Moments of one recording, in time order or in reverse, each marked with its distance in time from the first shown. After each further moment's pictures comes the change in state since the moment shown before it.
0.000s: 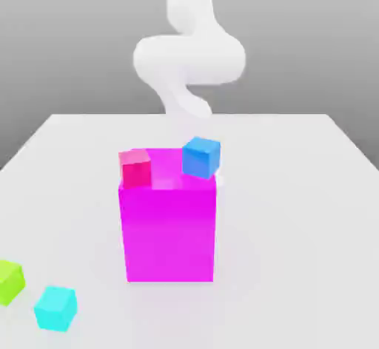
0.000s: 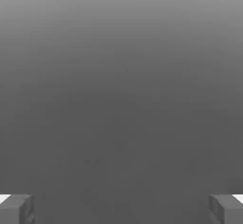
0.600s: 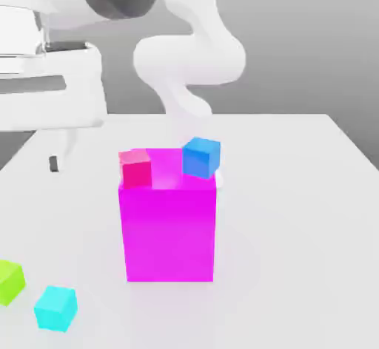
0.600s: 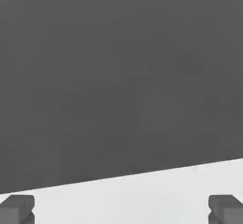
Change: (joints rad) arm -0.047 0.658 -0.359 -0.035 0.234 0.193 -0.418
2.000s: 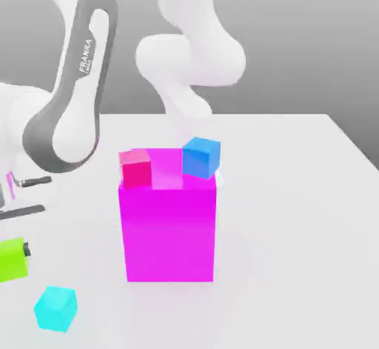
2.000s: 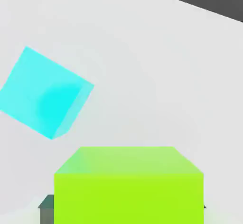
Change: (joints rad) arm -0.245 0.303 0.103 -0.058 -0.059 0.097 -0.829
